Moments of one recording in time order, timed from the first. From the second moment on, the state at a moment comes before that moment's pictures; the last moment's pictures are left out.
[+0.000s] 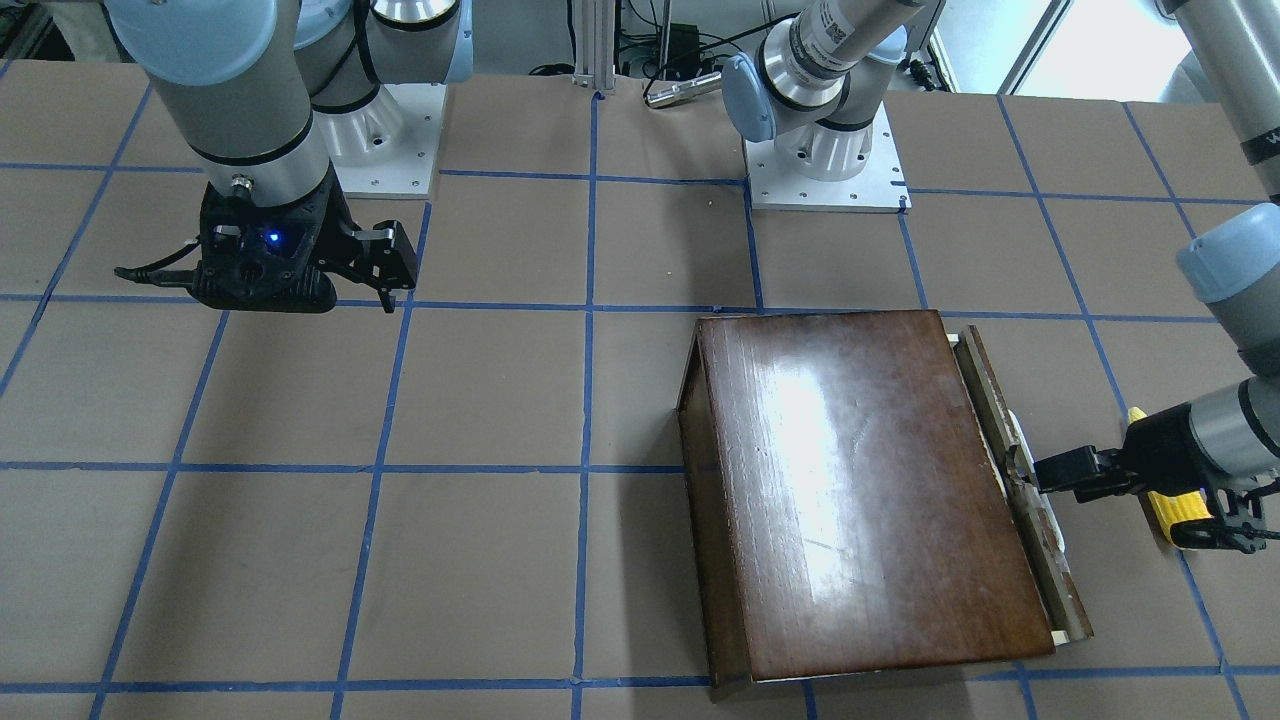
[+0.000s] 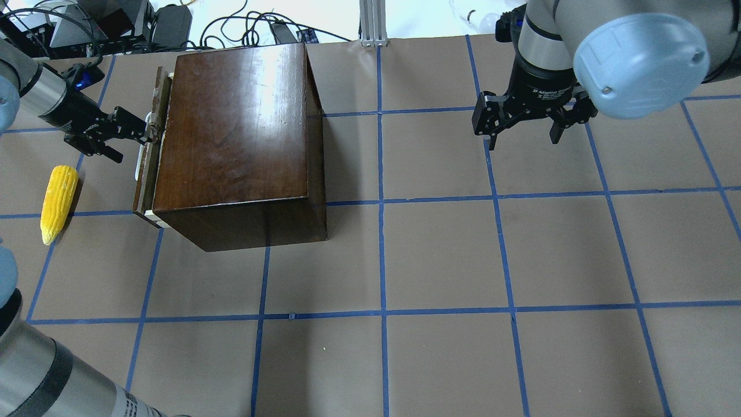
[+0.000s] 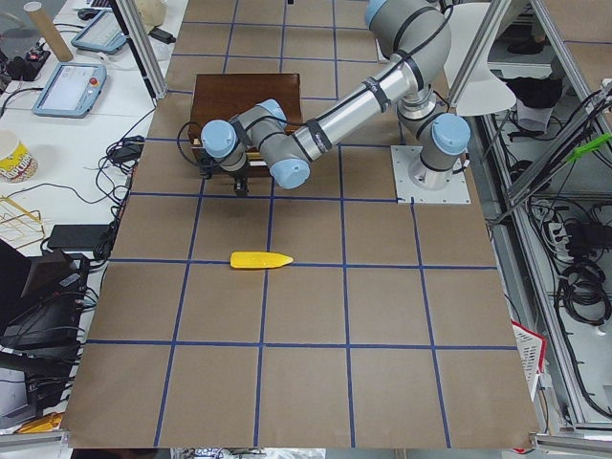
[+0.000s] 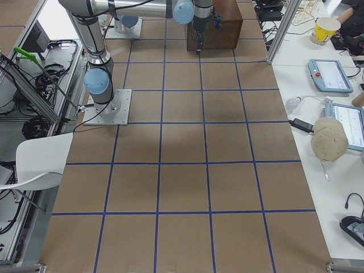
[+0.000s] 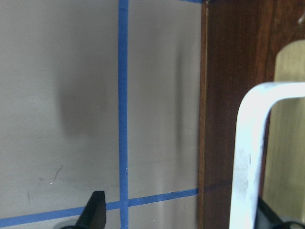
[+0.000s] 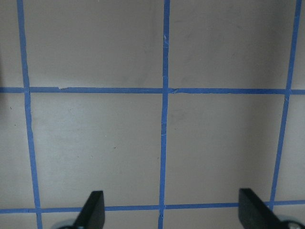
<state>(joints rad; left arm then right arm) -1.06 -2.05 -1.49 -1.38 1.30 0.47 1.65 -1.48 1.58 -1.63 -1.64 0.06</state>
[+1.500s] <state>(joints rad) -0.99 -2.05 -1.48 -1.38 1.32 0.49 1.65 -1.48 1.58 -1.63 -1.64 0.06</state>
